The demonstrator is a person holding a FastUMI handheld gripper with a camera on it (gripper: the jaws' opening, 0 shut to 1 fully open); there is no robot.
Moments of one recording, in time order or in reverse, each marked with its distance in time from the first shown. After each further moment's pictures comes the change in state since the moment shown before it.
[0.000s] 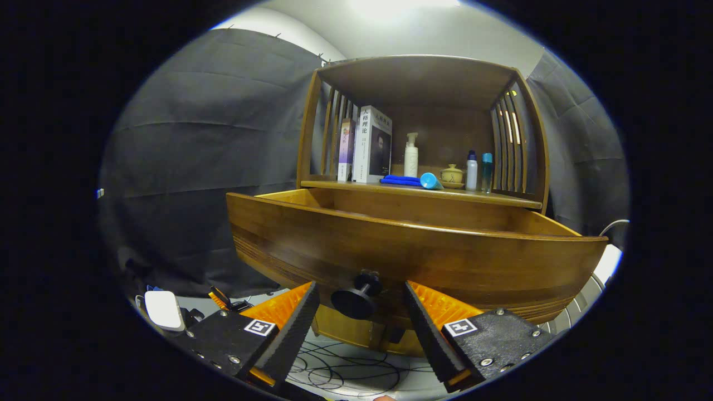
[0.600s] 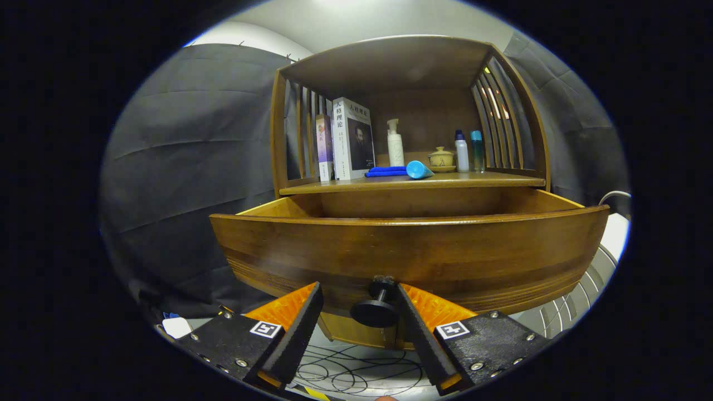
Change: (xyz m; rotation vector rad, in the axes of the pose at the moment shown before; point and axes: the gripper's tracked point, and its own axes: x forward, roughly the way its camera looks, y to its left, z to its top) arm 0.043 -0.023 0.009 0.147 0.048 -0.059
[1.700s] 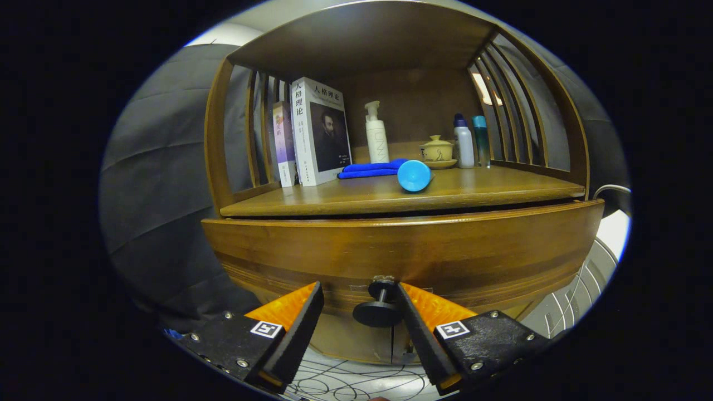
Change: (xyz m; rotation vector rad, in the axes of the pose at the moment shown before) arm 0.124 -0.030 0.026 0.047 0.043 -0.087
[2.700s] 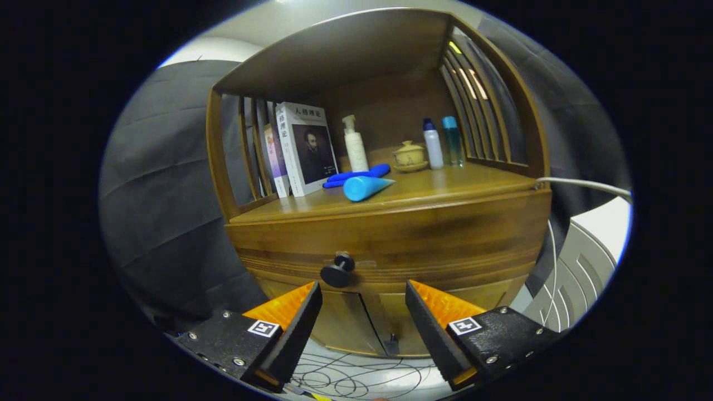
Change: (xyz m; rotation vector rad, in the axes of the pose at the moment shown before) arm -0.076 -0.066 0.004 0.092 0.009 0.066
